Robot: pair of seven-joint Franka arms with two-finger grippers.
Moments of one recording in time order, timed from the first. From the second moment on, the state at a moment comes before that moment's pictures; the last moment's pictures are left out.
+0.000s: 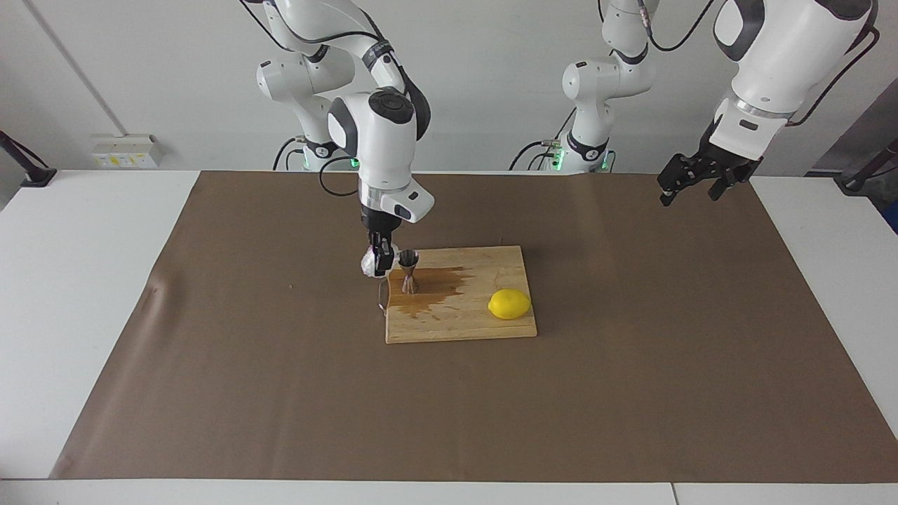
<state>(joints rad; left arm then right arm) 0.12 -0.03 -0.23 -1.61 -0.03 1.59 -0.20 0.39 0.12 0.07 -1.95 -0.32 2.14 -1.23</state>
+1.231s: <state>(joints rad) 0.12 -0.03 -0.23 -1.61 -0.03 1.59 -0.20 0.53 0.12 0.07 -1.97 -0.62 2.05 -1.03</state>
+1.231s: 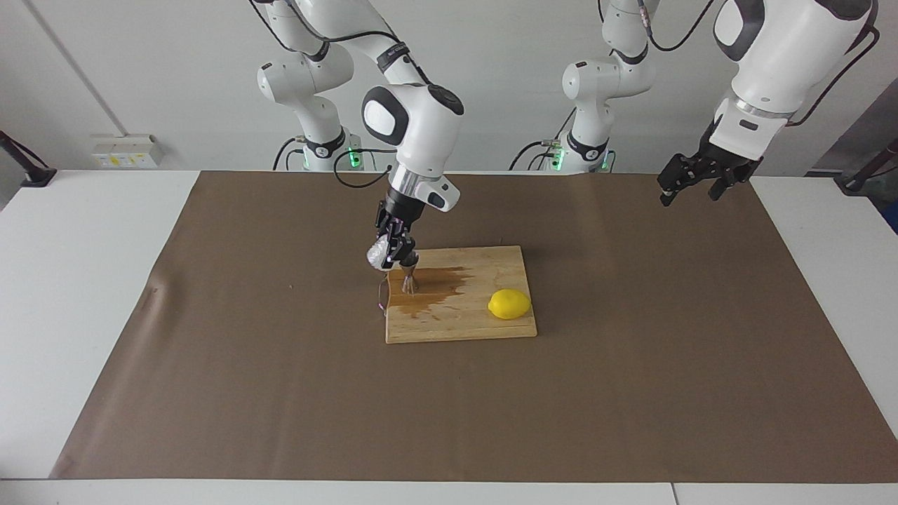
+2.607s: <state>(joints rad) 0.12 -0.03 -0.23 -1.61 -0.03 1.59 -0.20 0.53 0.11 0.06 -1.96 -0.58 2.03 -0.95</state>
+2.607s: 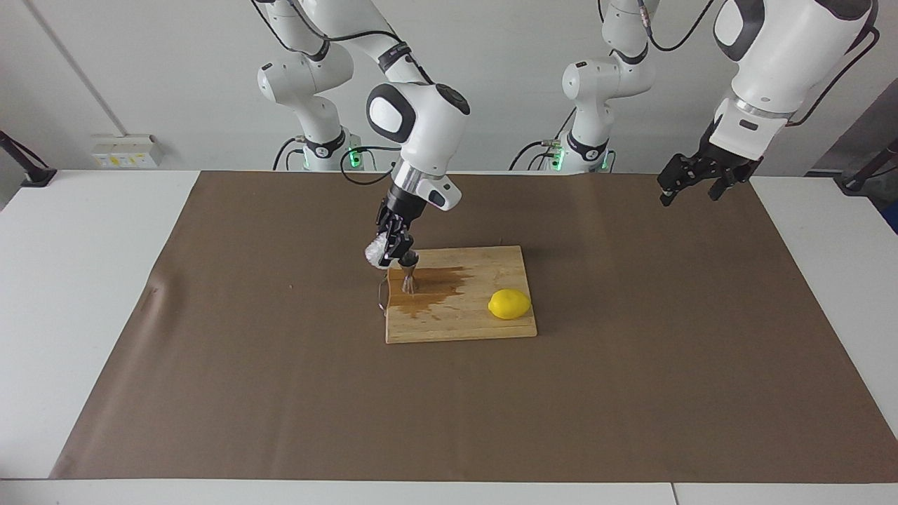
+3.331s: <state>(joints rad) 0.12 -0.03 -0.23 -1.61 -0.03 1.59 -0.20 0.37 0.11 0.05 -1.94 -0.29 2.00 -1.15</state>
